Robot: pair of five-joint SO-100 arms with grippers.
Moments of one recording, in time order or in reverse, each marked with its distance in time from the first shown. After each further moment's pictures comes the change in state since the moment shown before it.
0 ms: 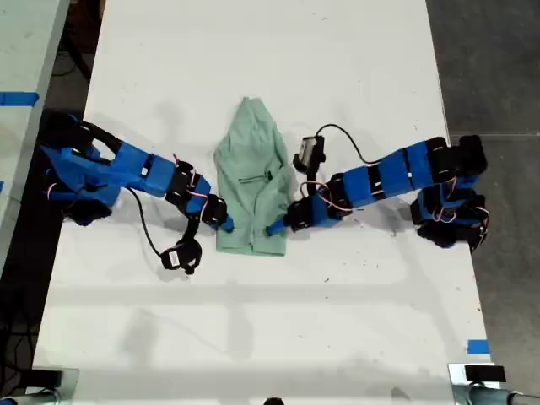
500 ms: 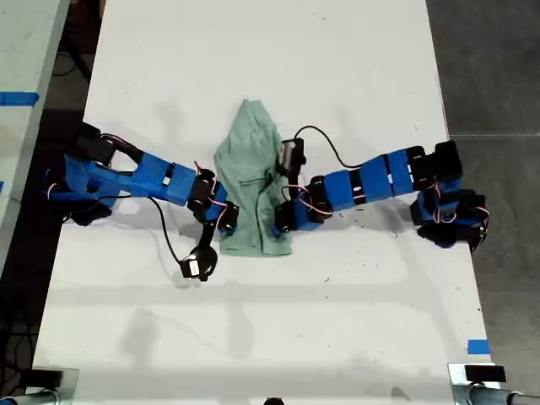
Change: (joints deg) arm 0 1.5 -13.9 -23.5 16.4 -0.4; arm 1 -1.8 -11.1 -22.9 14.0 -0.9
